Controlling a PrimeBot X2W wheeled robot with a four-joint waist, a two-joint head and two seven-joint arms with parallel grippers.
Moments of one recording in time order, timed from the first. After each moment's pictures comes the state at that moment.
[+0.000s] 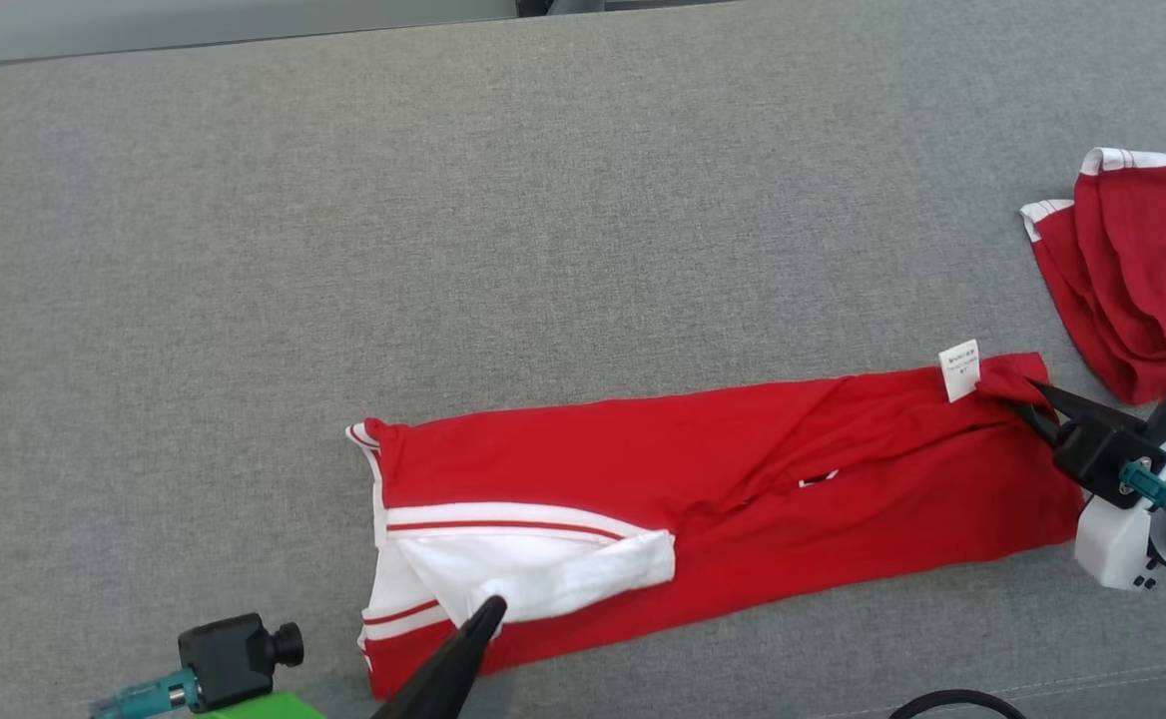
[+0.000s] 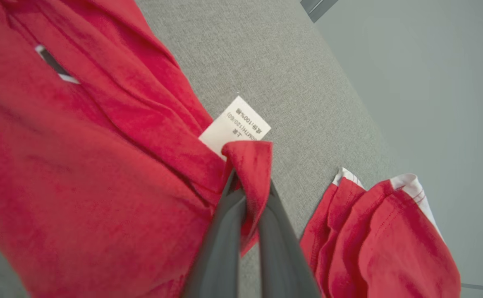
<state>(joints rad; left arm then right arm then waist) 0.26 0.20 -0.30 -0.47 -1.11 0.06 0.40 -0.50 -0.83 0.77 0.36 0.12 0.13 -0.26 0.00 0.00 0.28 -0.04</state>
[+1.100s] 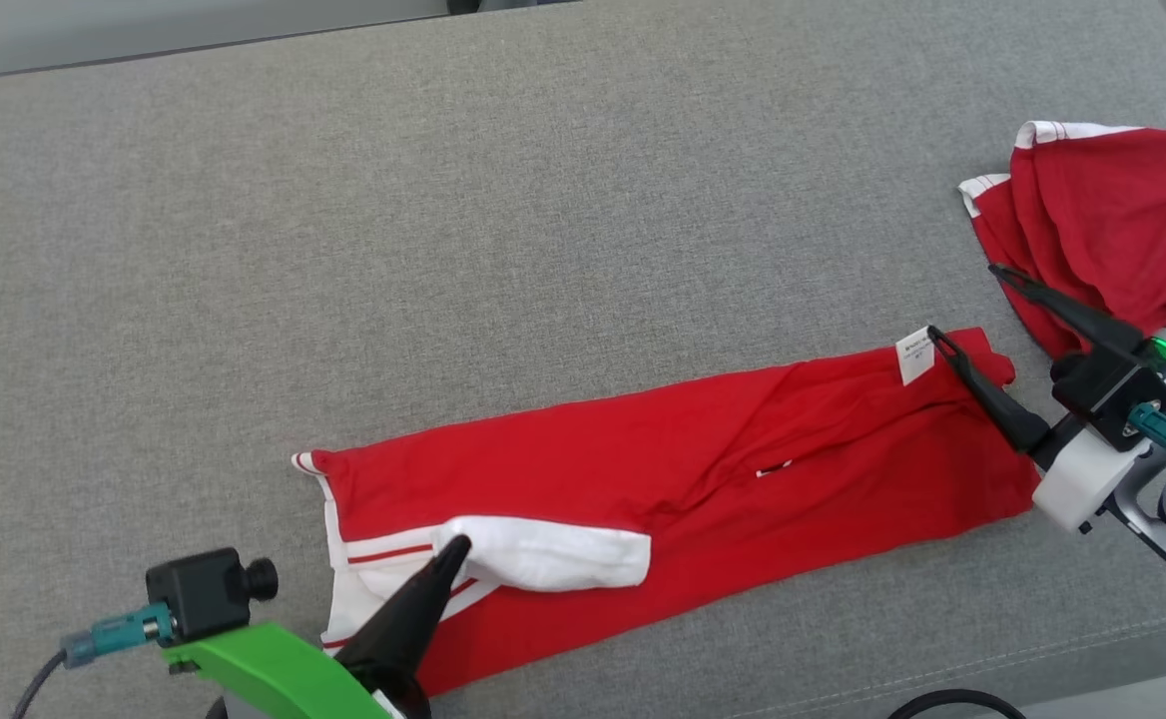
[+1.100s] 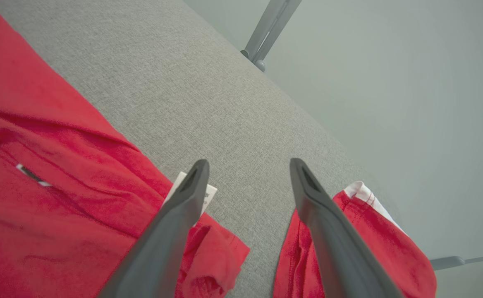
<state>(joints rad) 0.17 0.23 -0.30 -0.49 -1.02 0.17 0.44 -0.49 -0.74 0.61 0.26 0.20 0.13 -0.26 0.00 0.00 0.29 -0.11</state>
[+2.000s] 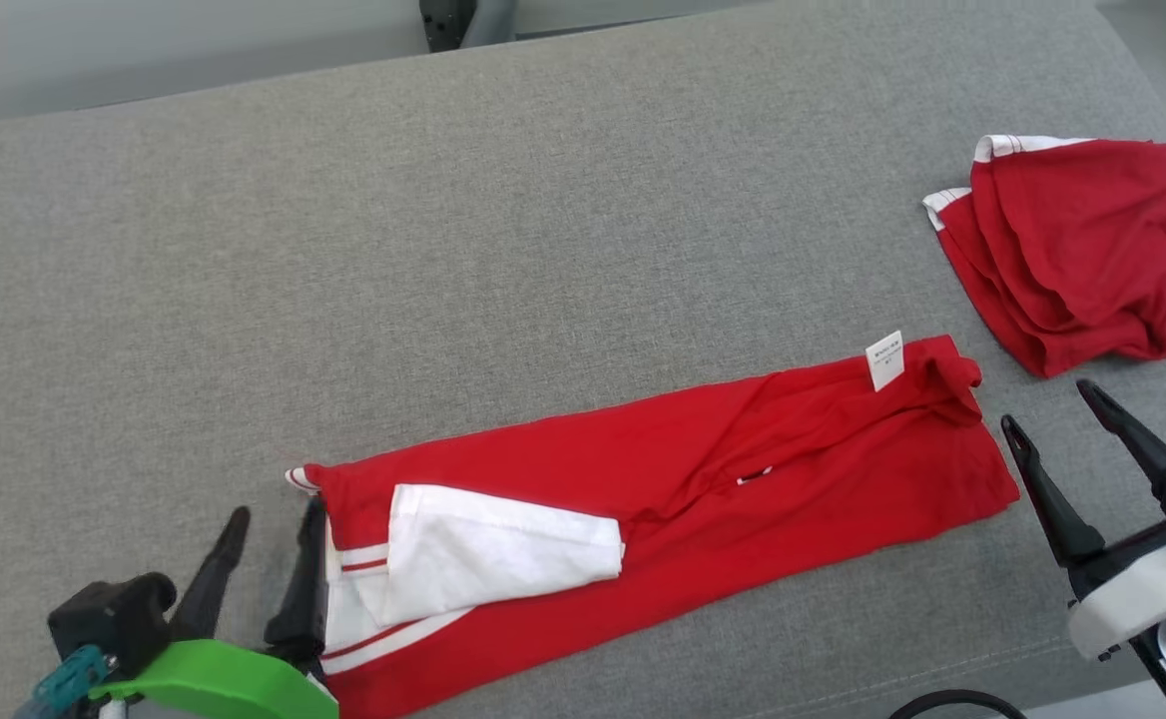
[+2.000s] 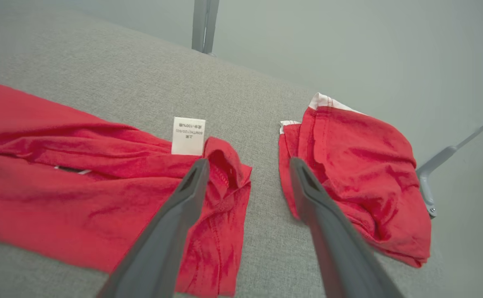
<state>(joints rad) 0.10 0.31 -0.27 -0.22 -0.67 0.15 0.10 -0.10 -0.57 0.22 0.12 0.25 0.13 -0.26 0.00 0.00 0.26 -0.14</state>
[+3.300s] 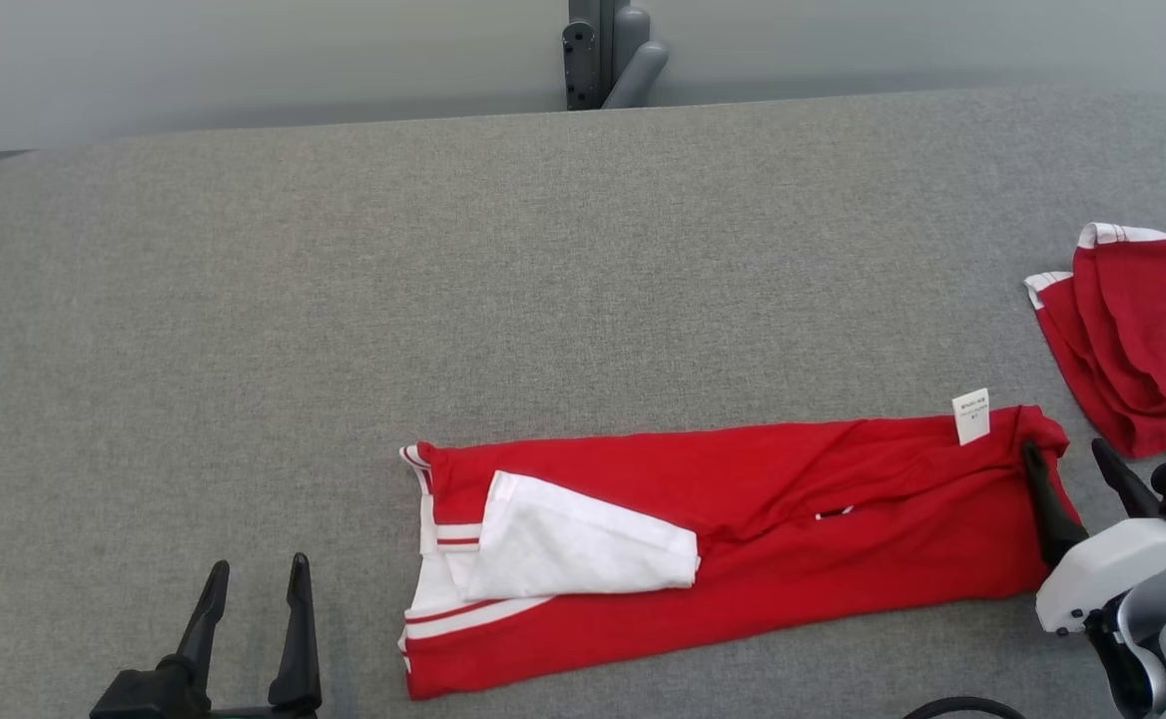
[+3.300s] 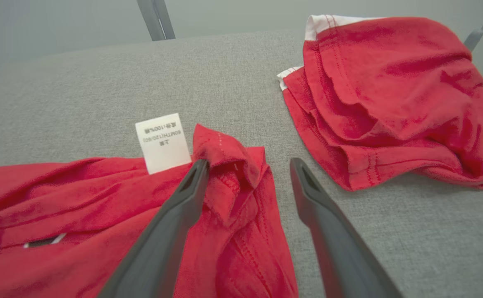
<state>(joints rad) 0.13 0.07 0.00 0.15 -0.23 -0.12 -0.26 -0.18 -0.33 0.04 0.51 0.41 0.13 -0.18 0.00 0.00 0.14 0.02</state>
